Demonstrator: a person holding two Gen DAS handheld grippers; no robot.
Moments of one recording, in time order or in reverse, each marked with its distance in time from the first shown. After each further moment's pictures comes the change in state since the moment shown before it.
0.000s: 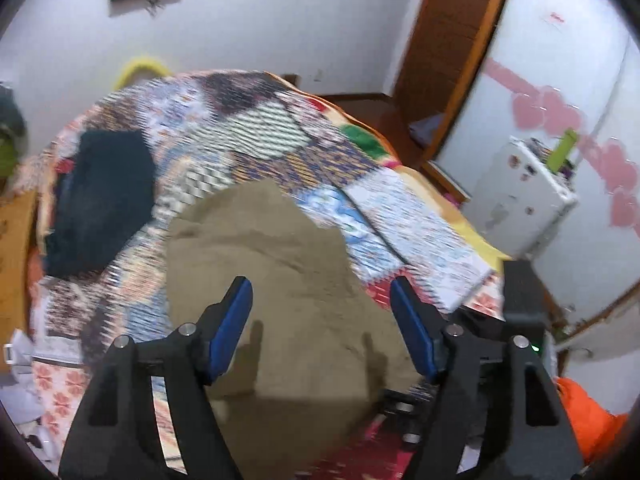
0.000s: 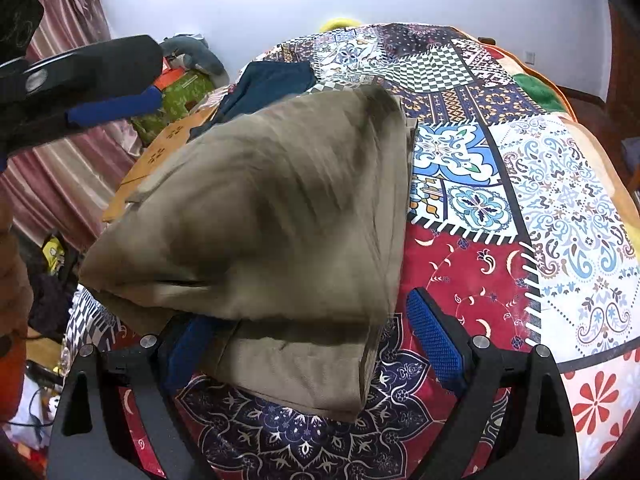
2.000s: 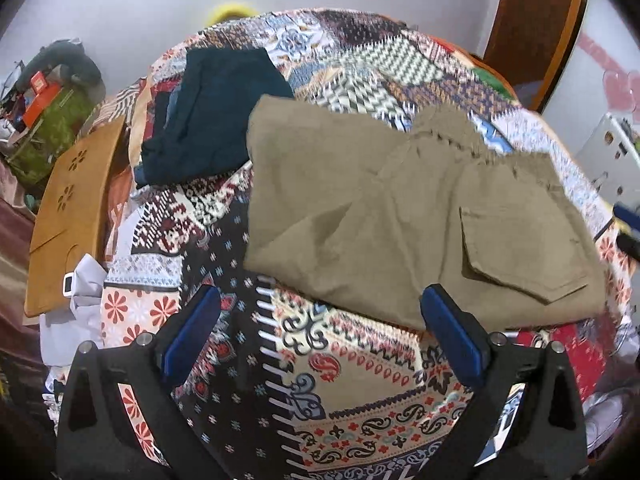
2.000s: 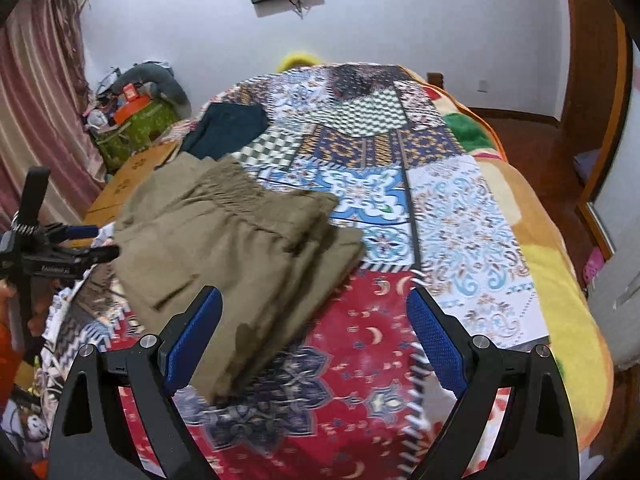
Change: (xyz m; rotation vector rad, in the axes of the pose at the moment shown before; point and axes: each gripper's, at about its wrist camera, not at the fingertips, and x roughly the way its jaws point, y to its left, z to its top) left arm 0.009 0.116 -0.075 -0.086 0.167 0.279; right arm -0.066 -0.021 0.008 0.011 -0.117 -0.151
